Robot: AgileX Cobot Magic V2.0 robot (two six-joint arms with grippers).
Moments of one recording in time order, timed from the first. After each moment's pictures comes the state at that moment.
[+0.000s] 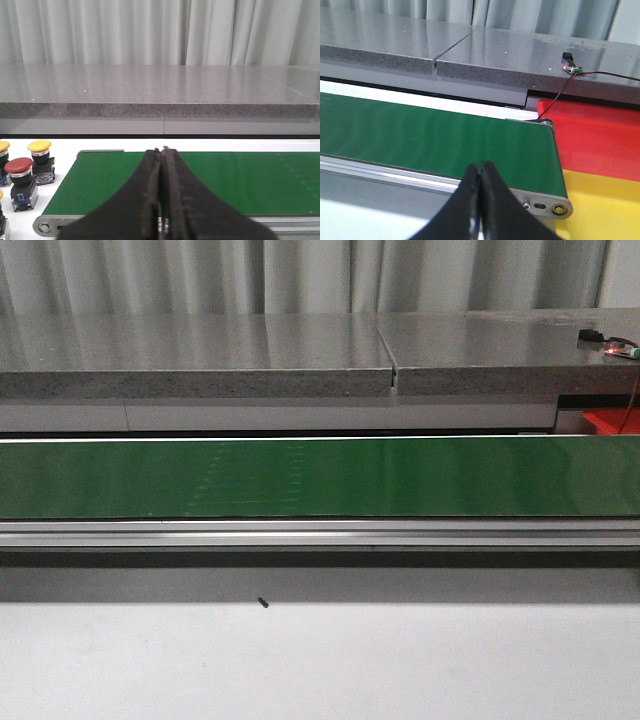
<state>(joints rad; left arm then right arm) -0.07 -0.01 0.00 0.14 0.04 -0.21 0.06 -0.01 0.03 0.13 0.10 -0.17</state>
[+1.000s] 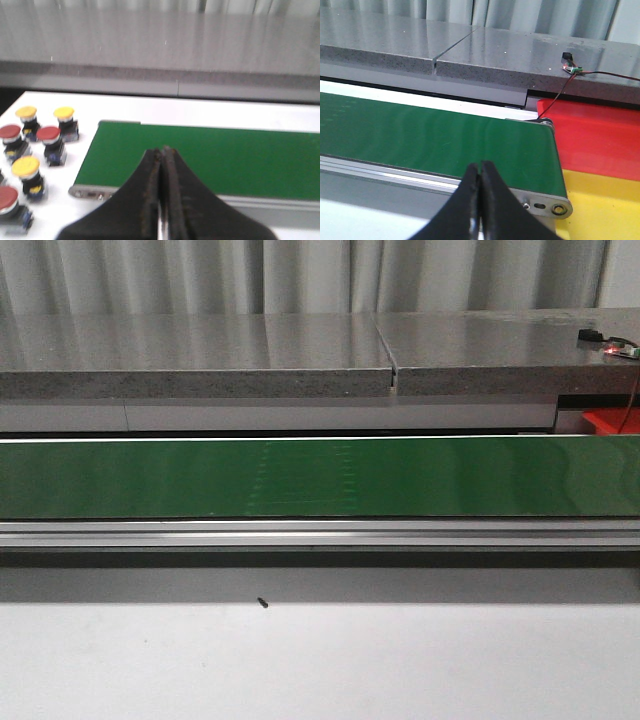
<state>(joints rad) -0.07 0.33 -0.55 0.13 0.64 -0.21 0.06 -0.01 0.03 0.13 0.10 -0.17</state>
